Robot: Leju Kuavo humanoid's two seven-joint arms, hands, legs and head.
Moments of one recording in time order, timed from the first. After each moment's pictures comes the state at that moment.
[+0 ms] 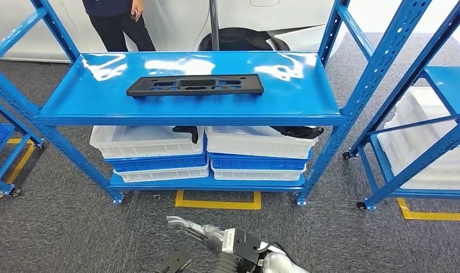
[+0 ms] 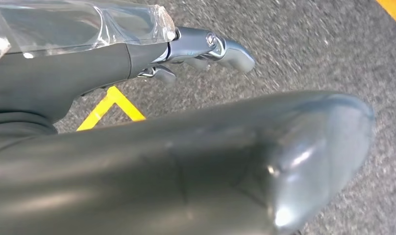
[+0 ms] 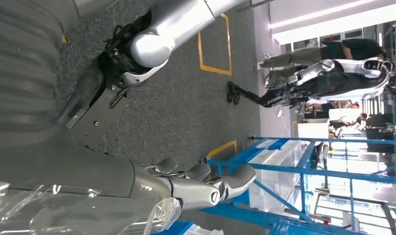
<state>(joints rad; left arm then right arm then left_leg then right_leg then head) -0.26 -0.01 -0.84 -0.33 0.19 -0.01 -0.02 -0.31 -0.06 0.96 -1.33 -0.32 0.36 -0.36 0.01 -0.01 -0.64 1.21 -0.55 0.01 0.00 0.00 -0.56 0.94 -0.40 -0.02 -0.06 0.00</state>
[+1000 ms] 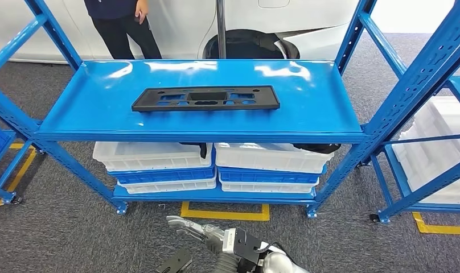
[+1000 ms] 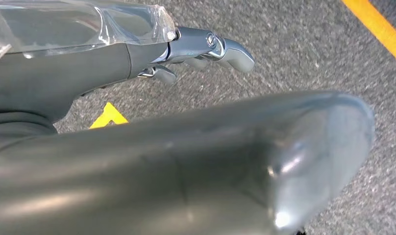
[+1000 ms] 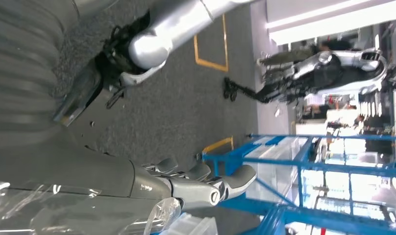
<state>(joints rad) -0.26 -0.02 -0.84 -0.34 0.19 -0.02 -0.01 -0.32 -0.06 0.96 -1.34 -0.32 0.36 -0.36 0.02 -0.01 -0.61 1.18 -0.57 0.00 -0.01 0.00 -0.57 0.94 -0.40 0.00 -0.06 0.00</state>
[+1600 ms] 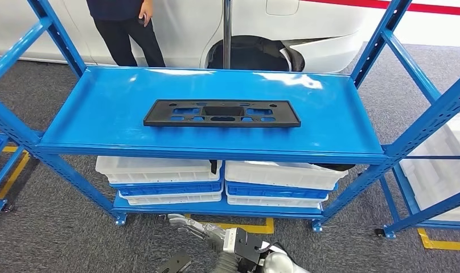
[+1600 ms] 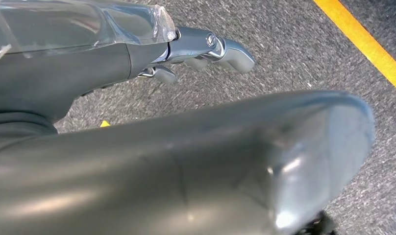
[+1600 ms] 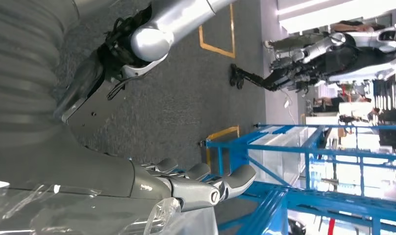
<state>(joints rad) -0.26 -0.01 -0.85 -0.34 0.20 -0.02 -0.01 -0.33 -0.07 0.96 -1.34 -0.30 0.31 -0.34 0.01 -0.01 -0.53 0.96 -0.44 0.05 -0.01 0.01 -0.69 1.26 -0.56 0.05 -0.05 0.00</state>
